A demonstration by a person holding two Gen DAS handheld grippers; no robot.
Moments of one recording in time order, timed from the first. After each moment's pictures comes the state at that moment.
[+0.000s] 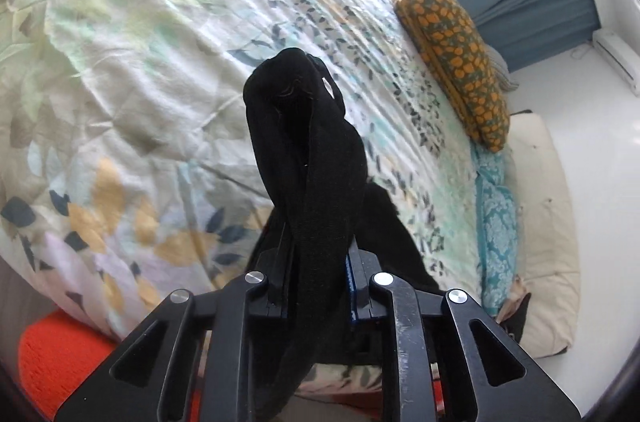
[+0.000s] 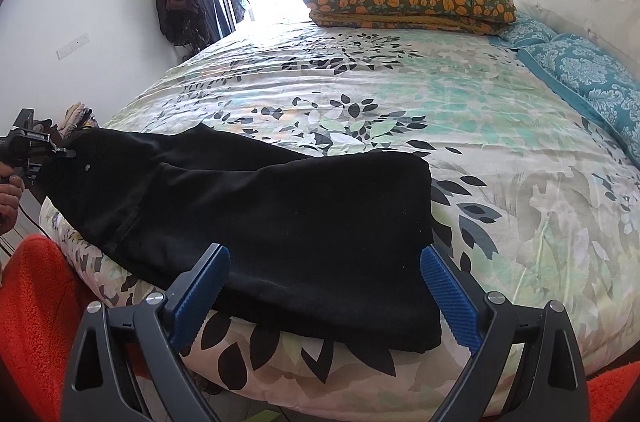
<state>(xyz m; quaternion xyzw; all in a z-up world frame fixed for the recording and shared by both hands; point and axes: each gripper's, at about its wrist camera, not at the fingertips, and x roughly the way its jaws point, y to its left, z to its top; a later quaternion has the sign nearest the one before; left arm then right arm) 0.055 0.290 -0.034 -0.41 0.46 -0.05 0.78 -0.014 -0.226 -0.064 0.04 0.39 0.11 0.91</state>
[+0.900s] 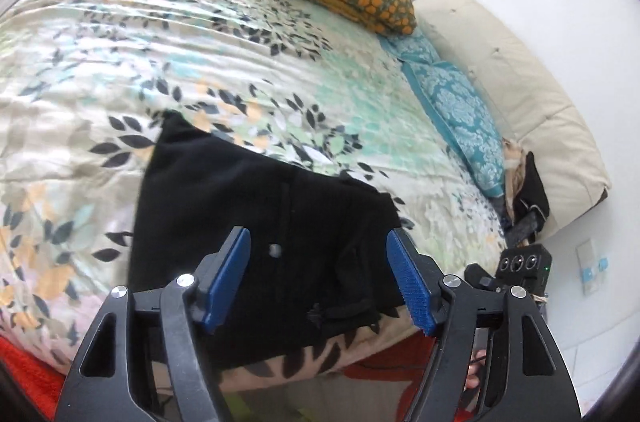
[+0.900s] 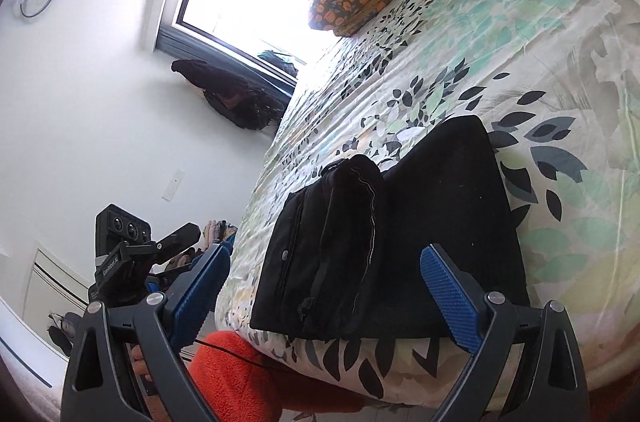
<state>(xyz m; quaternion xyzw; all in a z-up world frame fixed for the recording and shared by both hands) 0.053 0.059 0.008 -0.20 0.46 -0.18 0.85 0.007 -0.294 -0.087 0.39 0.37 0.27 0.80</state>
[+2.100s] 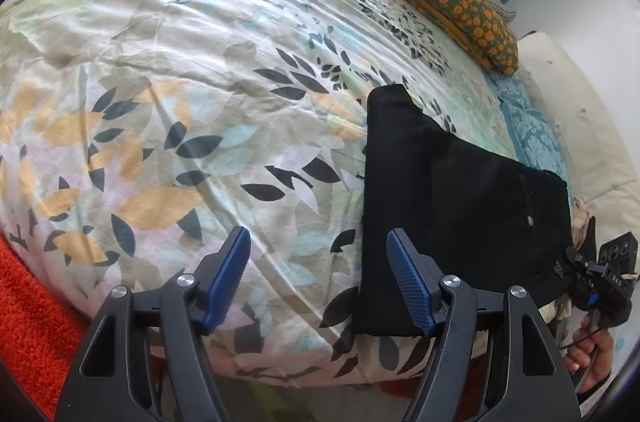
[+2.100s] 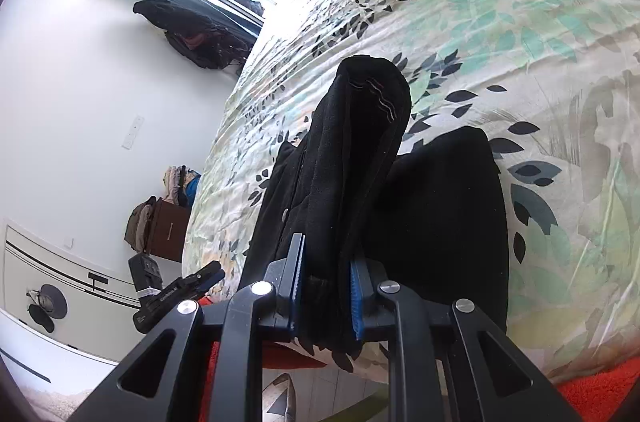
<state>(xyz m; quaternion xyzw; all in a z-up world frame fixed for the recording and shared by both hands) 0.026 0.134 -0.089 -0.27 0.49 -0.03 0.83 0.057 -0.306 -0.045 0.30 0.49 0.25 0.78</state>
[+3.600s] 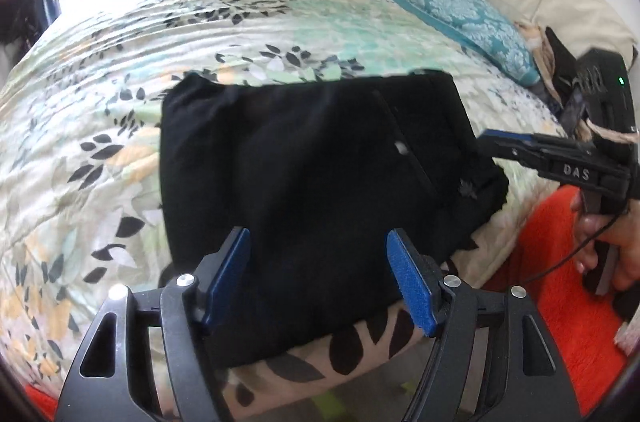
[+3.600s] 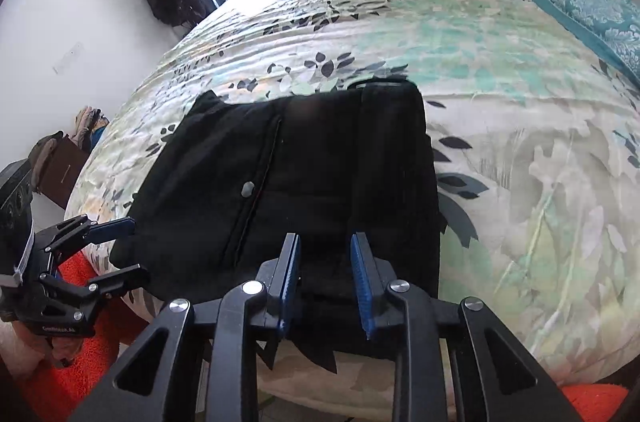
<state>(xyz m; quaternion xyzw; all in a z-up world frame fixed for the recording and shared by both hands) 0.047 -0.025 -0.046 -0.01 0.47 -0.20 0.86 0.036 -0.286 -0.059 0.08 0.46 0.15 0.87</state>
